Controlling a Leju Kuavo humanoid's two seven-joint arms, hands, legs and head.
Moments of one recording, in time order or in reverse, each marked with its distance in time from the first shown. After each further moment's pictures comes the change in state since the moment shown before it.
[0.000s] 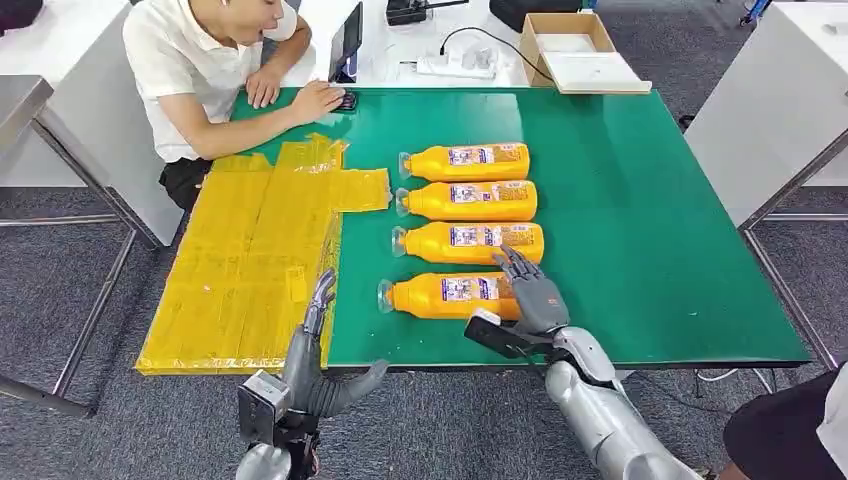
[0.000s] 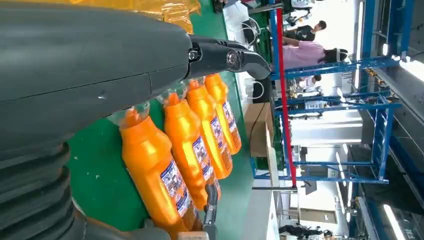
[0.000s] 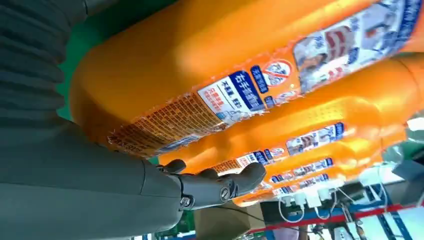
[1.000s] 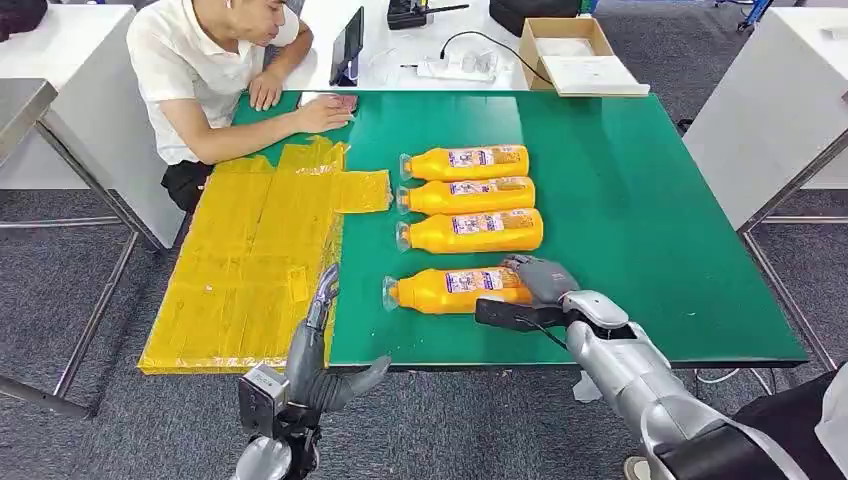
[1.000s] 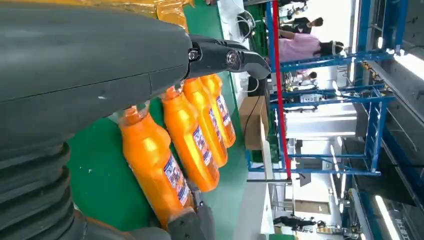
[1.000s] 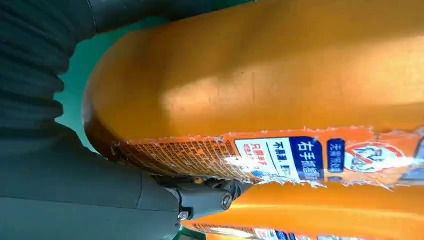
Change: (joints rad) left arm -0.021 0.000 -0.002 0.008 0.018 -0.030 0.010; right arm -0.212 -0.098 0.210 0.176 0.023 0.333 0.092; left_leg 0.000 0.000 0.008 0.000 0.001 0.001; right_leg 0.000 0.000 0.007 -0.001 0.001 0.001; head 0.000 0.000
